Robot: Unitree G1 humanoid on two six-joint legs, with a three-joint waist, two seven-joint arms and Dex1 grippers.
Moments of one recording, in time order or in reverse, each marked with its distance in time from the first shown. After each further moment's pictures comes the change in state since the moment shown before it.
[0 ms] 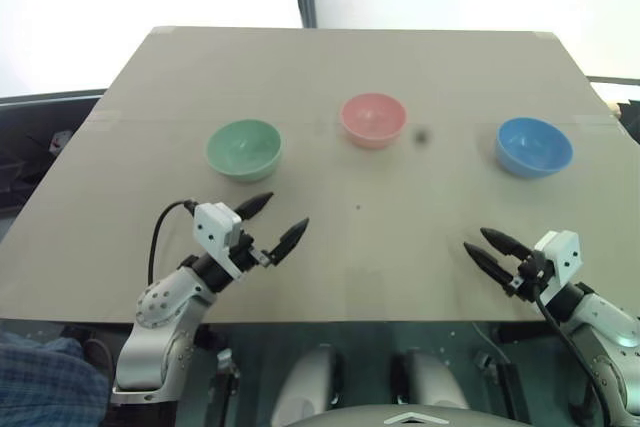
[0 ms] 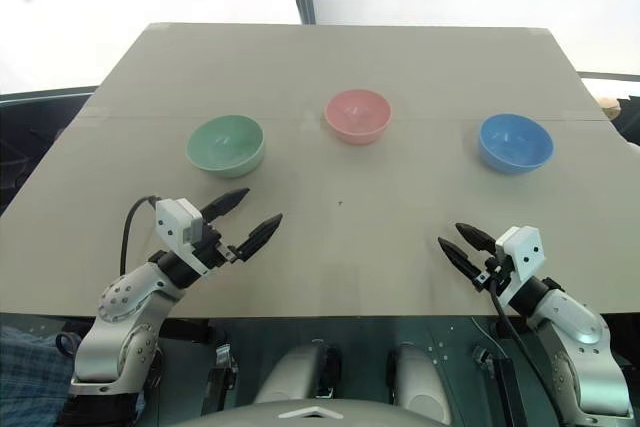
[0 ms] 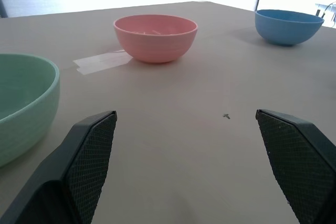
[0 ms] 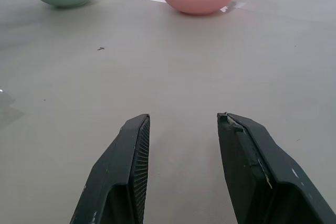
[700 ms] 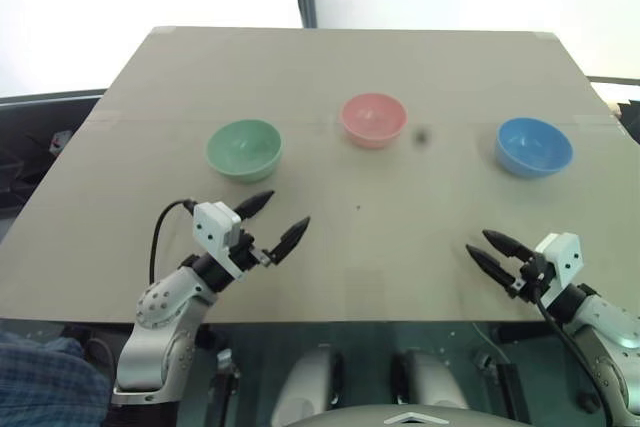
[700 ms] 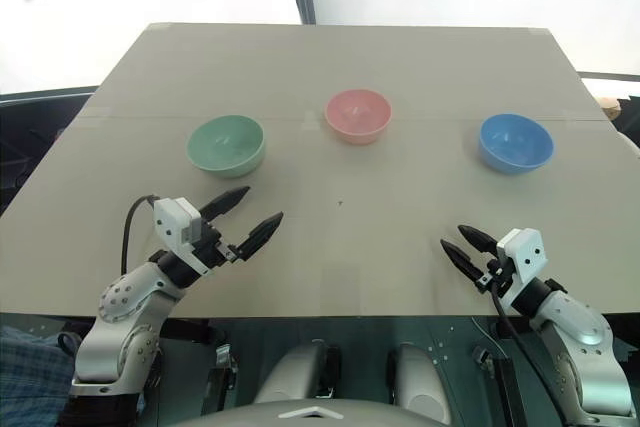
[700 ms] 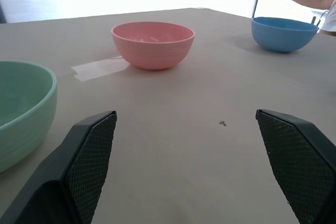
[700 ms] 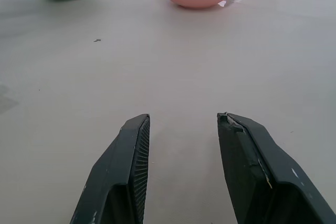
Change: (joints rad) left arm -0.001 -0.013 -0.001 -0.013 -0.016 -0.004 -0.007; right arm 0.004 -0.018 0.005 0.030 -0.010 -0.034 0.002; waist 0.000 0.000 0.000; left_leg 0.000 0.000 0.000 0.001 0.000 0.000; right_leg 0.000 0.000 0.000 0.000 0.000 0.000
